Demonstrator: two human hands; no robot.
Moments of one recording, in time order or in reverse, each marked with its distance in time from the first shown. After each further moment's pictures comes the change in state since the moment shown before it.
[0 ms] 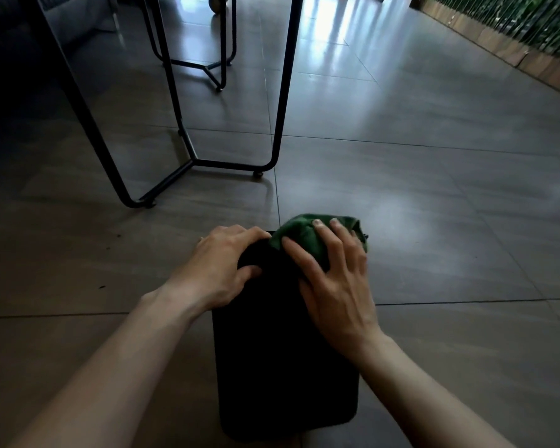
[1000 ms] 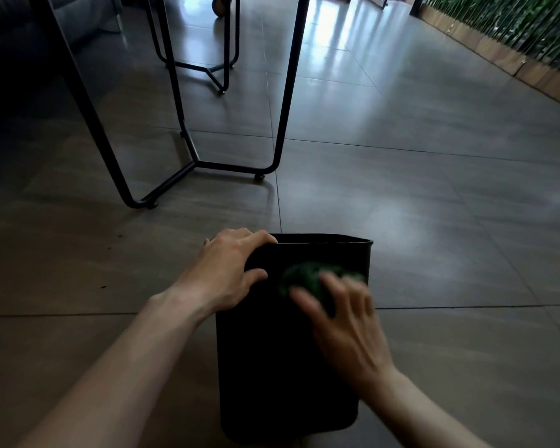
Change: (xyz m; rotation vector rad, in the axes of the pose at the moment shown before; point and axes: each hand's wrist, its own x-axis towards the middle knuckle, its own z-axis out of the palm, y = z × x) left_hand -0.001 -0.002 0.002 -0.011 0.005 0.004; right_hand -0.052 0.004 0.003 -0.153 -0.034 -0.203
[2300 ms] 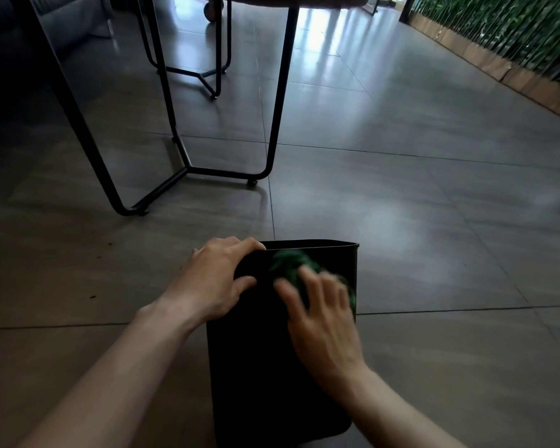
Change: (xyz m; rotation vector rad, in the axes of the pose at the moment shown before) left_hand 0.003 -0.001 0.000 0.042 0.027 -0.003; right_hand 0.028 -0.020 0.005 0.012 0.007 0.113
